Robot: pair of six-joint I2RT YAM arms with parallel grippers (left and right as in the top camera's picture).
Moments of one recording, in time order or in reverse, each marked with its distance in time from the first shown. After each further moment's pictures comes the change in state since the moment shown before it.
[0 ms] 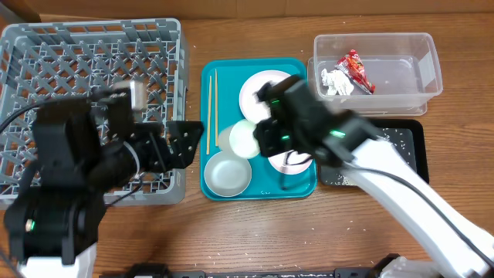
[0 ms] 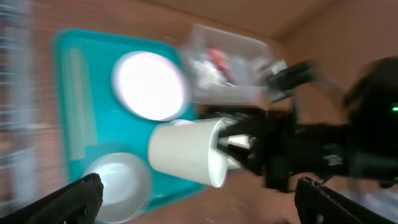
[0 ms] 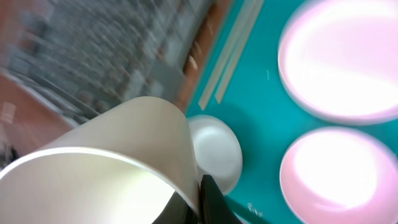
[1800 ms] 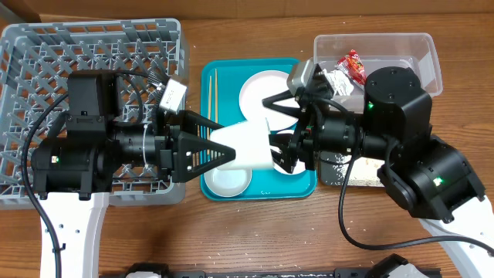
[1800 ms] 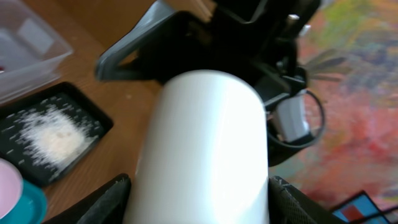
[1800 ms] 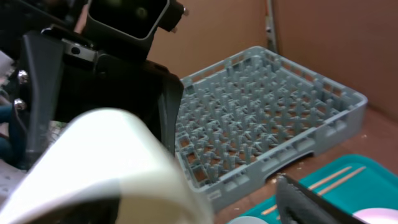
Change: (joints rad) left arm -0.013 0.157 0.000 -0.047 0.847 0.384; right arm -0.108 -0.260 0.022 0.253 -0.460 -0.348
